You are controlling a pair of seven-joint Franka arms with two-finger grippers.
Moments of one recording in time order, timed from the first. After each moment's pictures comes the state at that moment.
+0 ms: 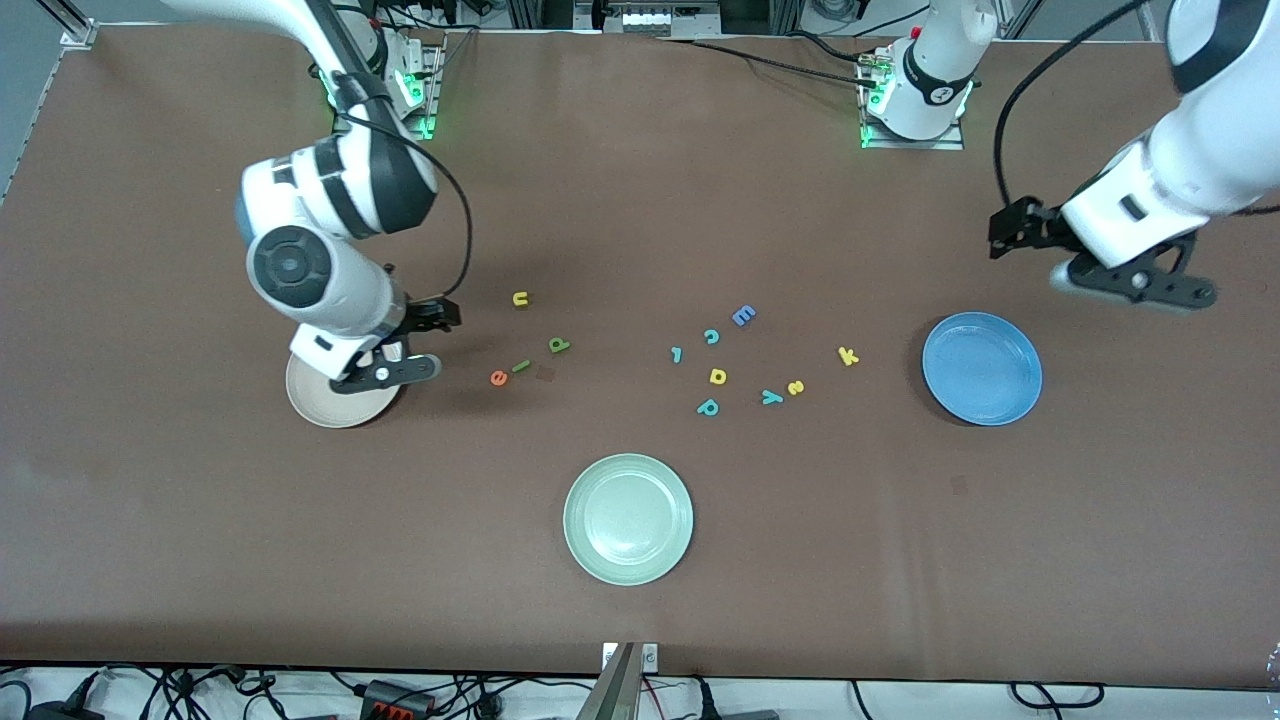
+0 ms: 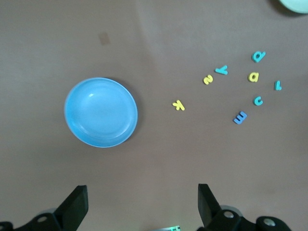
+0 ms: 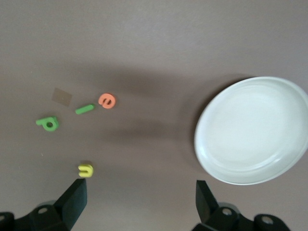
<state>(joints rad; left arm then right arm) -0.02 0.11 -0.14 -1.59 -0.03 1.53 0.03 0.41 0.37 -0.02 -1.77 0.01 1.95 0.21</state>
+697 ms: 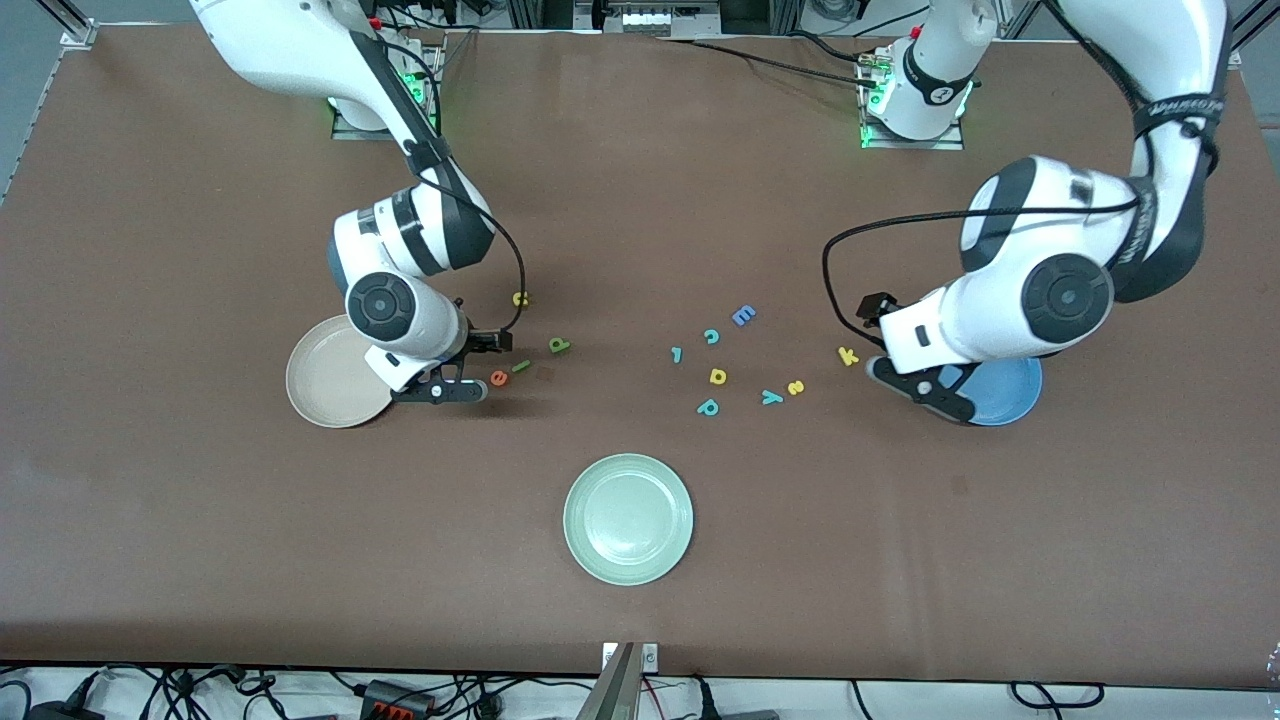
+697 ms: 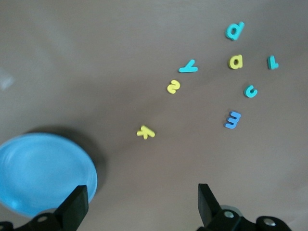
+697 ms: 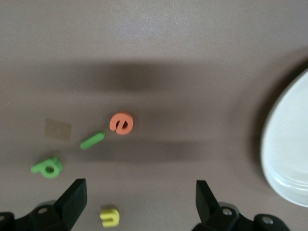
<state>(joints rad) -0.15 0.40 -0.14 -1.59 -0.04 1.74 0.26 0.45 0.54 -0.02 -1.79 0.08 2.13 0.41</state>
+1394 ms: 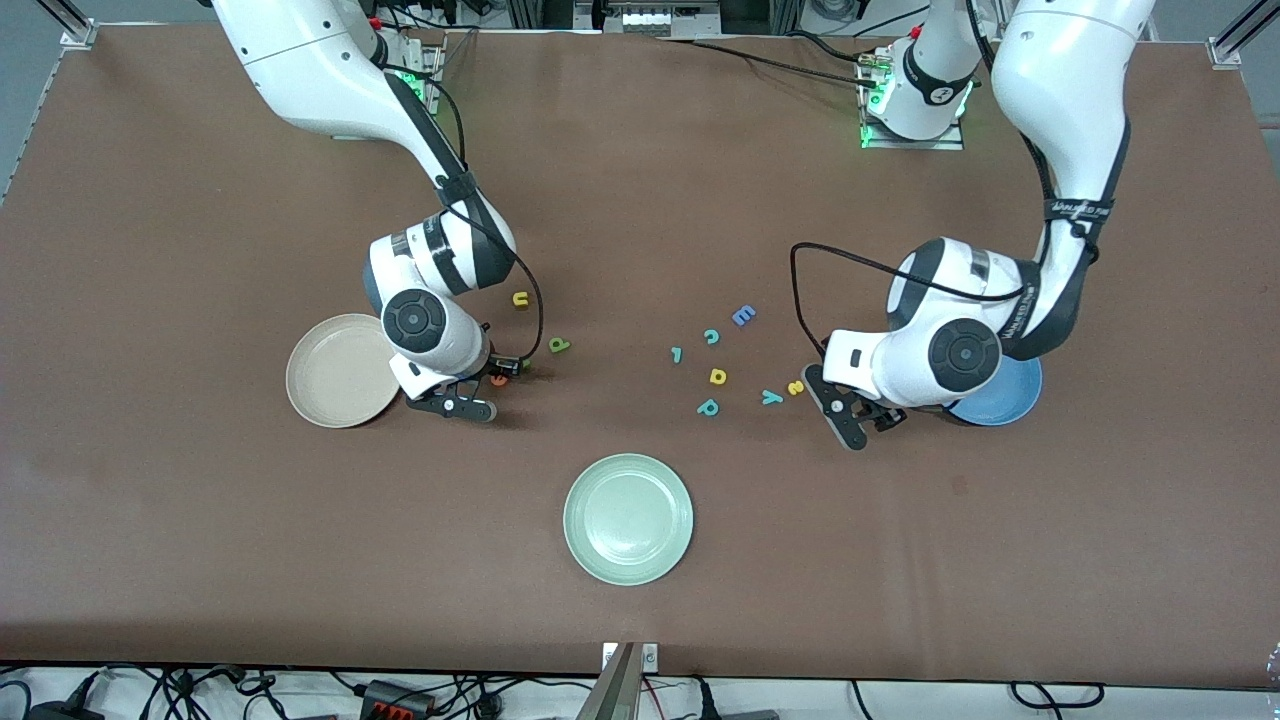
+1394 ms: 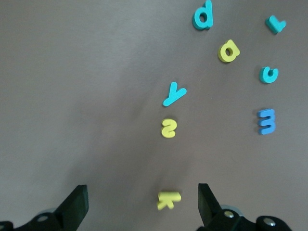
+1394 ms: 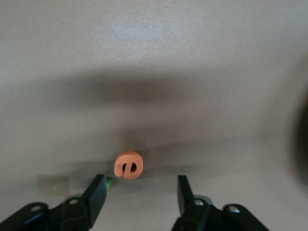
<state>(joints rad) -0.19 0.57 -0.14 -1.69 -0.04 2.10 0.73 0.48 0.63 -0.04 -1.76 0.08 2.26 0.59</state>
